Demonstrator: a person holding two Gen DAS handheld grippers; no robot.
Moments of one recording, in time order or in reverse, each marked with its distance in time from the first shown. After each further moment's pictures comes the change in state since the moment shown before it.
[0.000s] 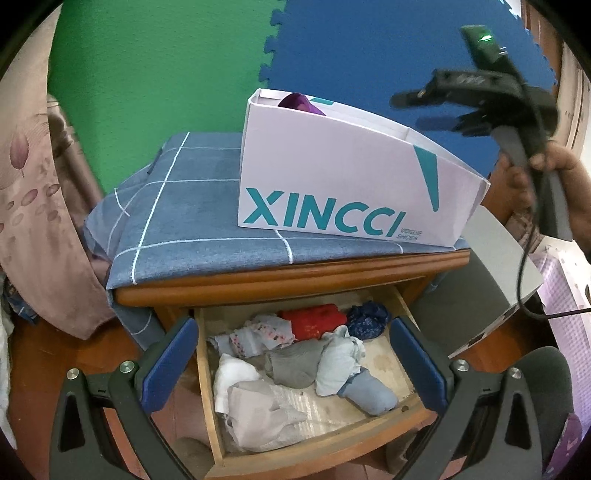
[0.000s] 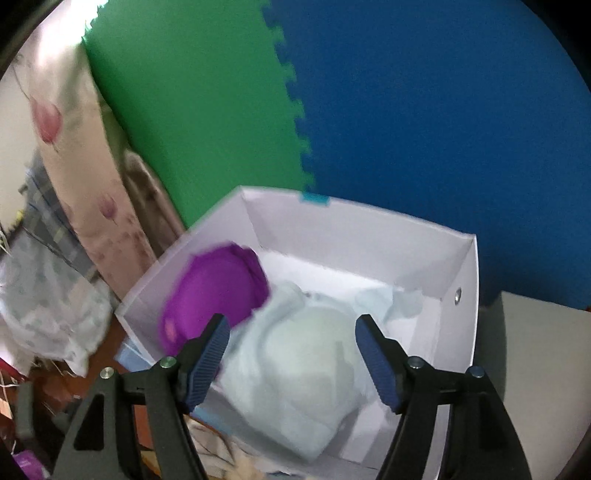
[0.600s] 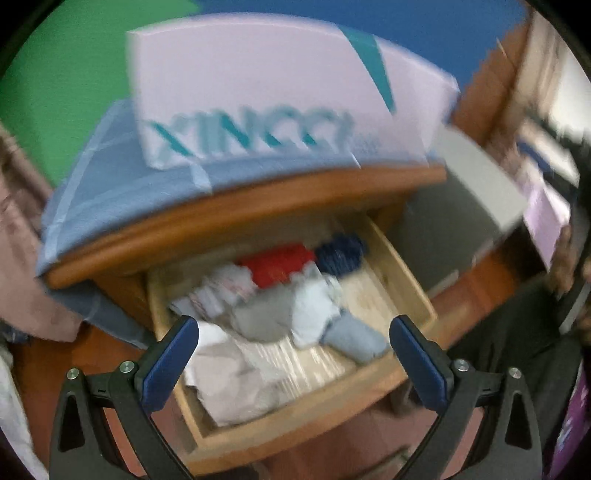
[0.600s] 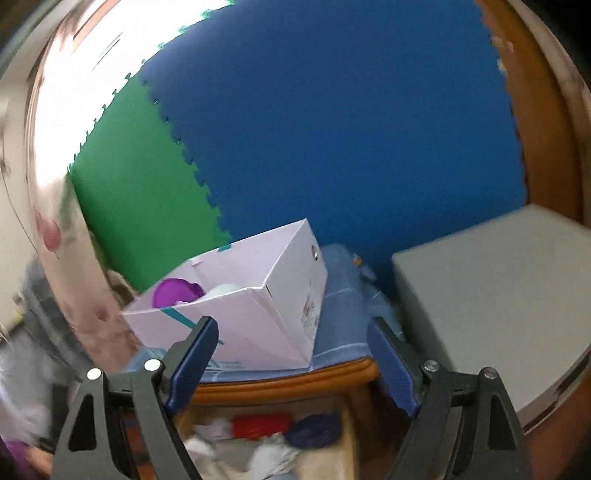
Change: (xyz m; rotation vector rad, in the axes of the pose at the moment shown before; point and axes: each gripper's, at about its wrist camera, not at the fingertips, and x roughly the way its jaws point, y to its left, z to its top) left arm 0.044 -0.048 -0.023 0.204 0.263 -0.083; right arm -0.132 -0.076 -0.213 0.330 -0.496 -0.110
